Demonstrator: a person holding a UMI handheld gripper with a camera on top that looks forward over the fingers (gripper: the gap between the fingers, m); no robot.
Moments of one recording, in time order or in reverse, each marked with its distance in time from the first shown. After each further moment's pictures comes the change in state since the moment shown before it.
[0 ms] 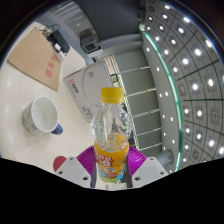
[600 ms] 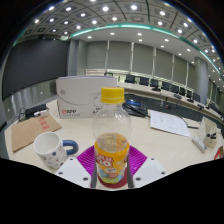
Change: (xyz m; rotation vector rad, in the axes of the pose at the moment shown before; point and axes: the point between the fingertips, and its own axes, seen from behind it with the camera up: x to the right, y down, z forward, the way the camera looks) arm -0.114 0.065 0.052 -0.002 -0.435 1.108
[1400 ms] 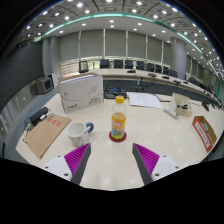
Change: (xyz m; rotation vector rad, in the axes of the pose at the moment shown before) arm -0.059 0.007 -0.219 -0.192 0.224 0.208
